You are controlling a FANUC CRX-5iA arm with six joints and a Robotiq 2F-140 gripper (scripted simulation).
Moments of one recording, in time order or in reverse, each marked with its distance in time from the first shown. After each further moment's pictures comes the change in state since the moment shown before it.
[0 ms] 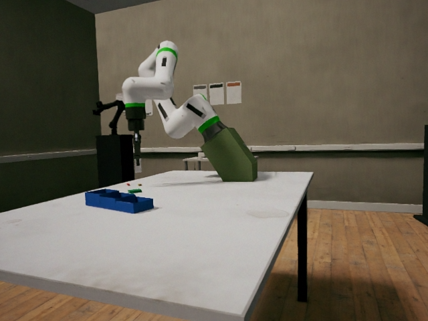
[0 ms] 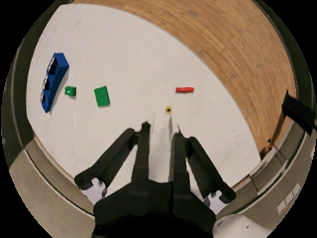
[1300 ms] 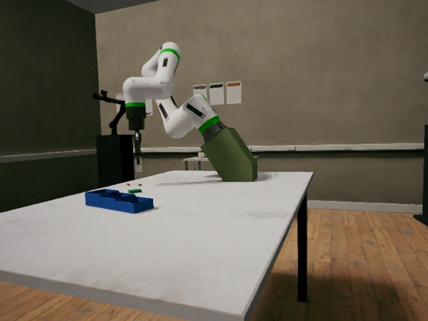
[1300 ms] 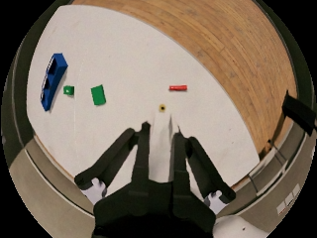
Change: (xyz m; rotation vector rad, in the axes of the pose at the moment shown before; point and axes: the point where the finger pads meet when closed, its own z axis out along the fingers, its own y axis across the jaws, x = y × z) arm -0.001 0.016 -0.003 0.006 -0.001 -0.002
